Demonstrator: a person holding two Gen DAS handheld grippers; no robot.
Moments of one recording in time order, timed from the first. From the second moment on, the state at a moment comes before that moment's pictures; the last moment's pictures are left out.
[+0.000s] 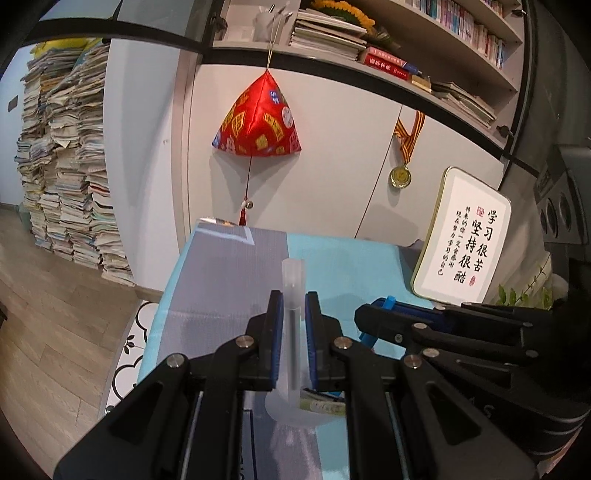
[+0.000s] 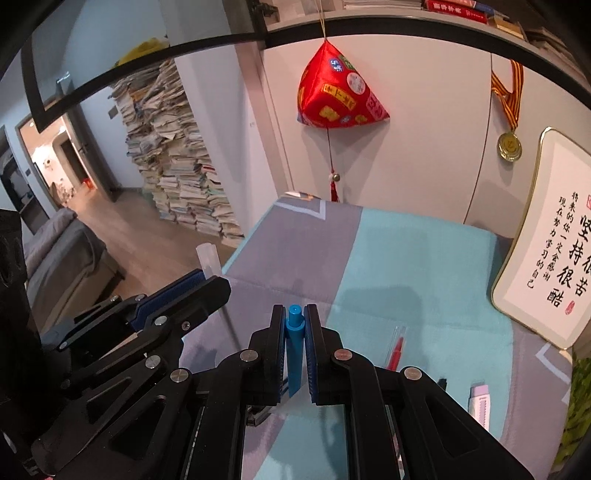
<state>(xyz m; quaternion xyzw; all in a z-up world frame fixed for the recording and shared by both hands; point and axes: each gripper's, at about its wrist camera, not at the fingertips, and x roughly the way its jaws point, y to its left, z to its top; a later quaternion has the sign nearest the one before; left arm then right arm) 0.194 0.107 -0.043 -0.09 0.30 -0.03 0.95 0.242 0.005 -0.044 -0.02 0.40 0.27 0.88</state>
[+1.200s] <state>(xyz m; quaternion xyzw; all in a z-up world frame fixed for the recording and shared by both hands) 0.163 0.105 -0.042 -0.10 0.31 -0.03 0.94 0.217 -0.017 -0.035 0.00 0.42 0.28 0.86</state>
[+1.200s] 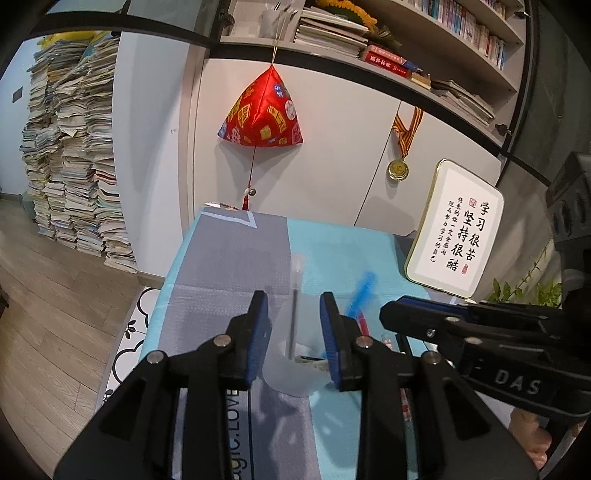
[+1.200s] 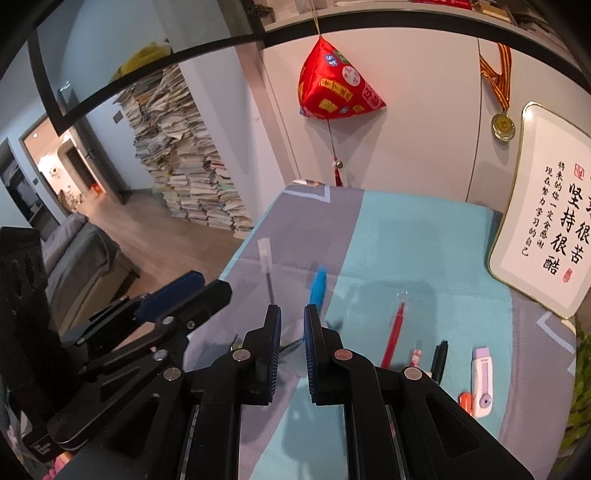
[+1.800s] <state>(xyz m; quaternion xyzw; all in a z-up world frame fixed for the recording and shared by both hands) 0.110 0.040 -0.046 -0.03 0.31 -0.11 0.94 0.196 -0.124 -0.080 0.02 0.47 0.19 0.86</state>
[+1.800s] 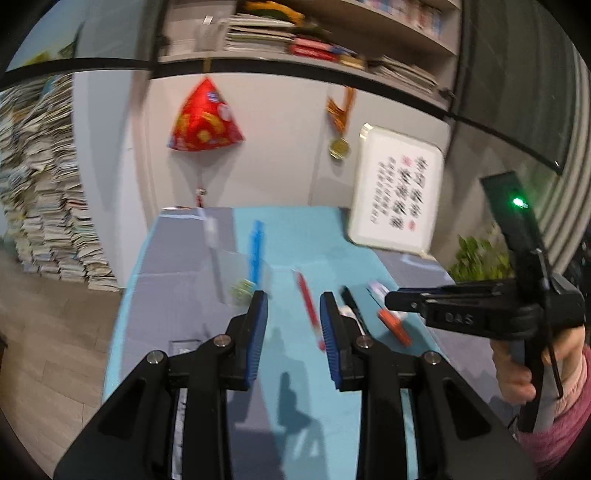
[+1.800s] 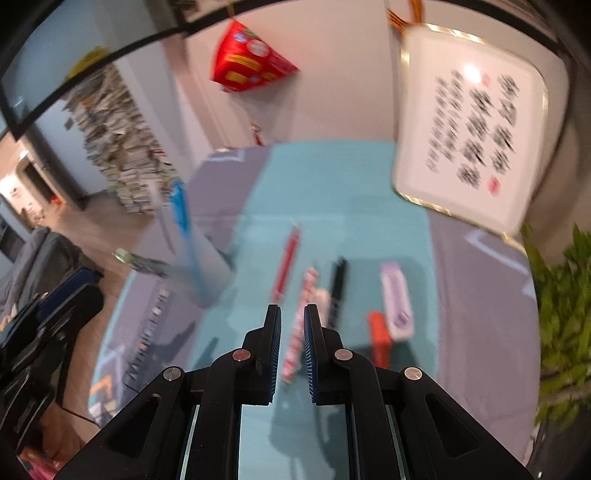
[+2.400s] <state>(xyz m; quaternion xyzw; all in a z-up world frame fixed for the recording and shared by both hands) 0.143 -0.034 -0.143 -0.02 0.44 -0.15 0.88 0.189 -0.145 -0.148 0.02 0.51 0.17 0.84</state>
